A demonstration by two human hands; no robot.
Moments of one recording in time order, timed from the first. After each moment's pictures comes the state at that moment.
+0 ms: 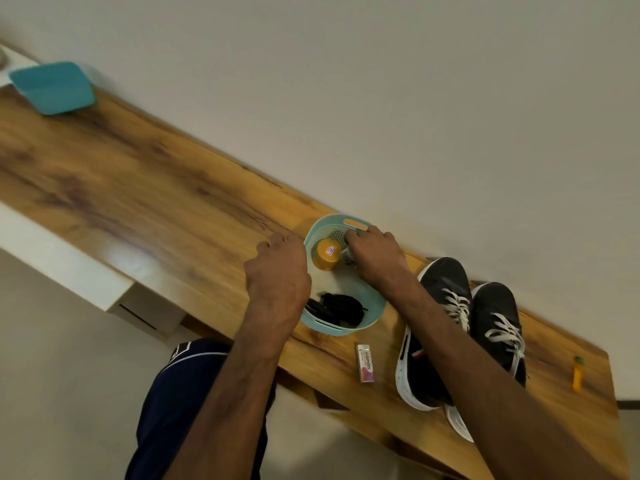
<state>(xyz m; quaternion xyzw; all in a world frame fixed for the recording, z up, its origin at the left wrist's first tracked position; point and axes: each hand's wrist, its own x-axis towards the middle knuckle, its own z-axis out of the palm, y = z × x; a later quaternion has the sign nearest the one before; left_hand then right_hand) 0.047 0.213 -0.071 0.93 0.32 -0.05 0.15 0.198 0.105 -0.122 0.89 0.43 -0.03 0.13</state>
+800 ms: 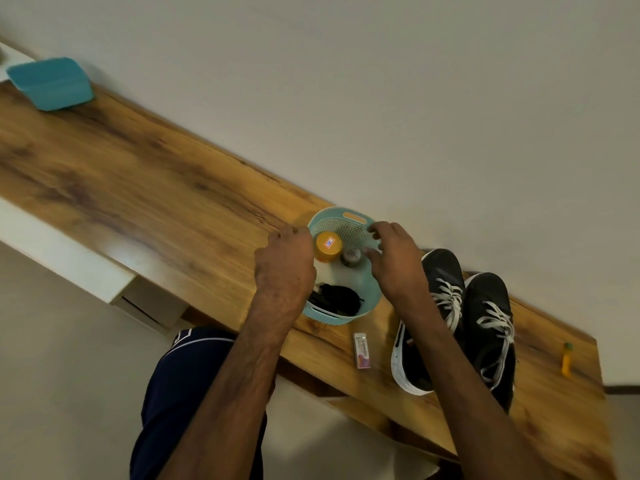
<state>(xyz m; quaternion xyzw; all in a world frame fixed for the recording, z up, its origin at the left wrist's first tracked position) 0.050 0.208 -0.073 0.95 0.26 -0.04 0.16 0.168 0.065 -0.106 0.94 0.29 -0.01 -0.20</state>
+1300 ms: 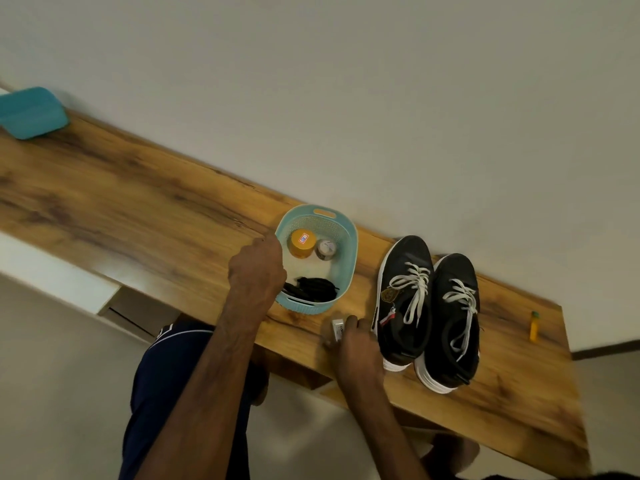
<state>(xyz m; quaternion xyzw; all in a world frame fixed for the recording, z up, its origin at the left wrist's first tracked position) 0.044 0.199 -0.080 0.95 0.28 -0.08 0.15 0.037 0.008 -0.175 0.98 0.12 -0.17 -0.08</state>
